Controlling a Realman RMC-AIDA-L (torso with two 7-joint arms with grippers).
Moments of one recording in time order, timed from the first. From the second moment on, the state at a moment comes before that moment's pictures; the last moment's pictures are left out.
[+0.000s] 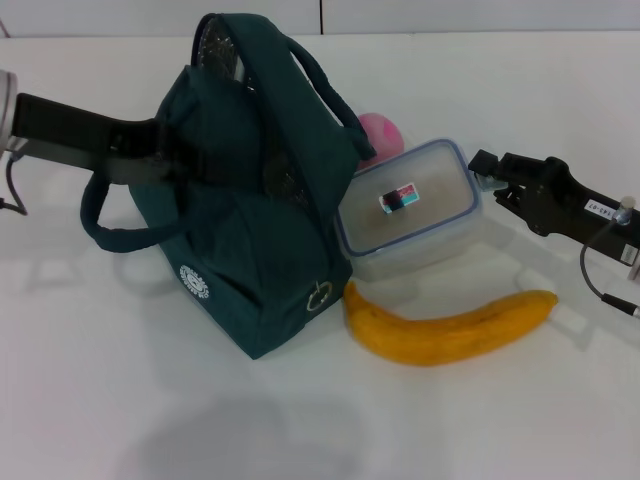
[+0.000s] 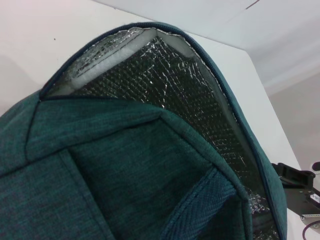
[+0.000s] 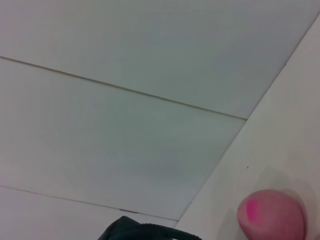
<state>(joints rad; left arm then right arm) -0.64 -2.02 0.76 1.12 2.23 1.82 -2.66 0.59 2.03 -0.91 -0.09 -1.30 -1.32 1.93</state>
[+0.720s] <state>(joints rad) -0.64 -2.02 0.76 1.12 2.23 1.82 -2.65 0.59 2.03 -0.91 -0.08 -1.28 -1.34 1.94</state>
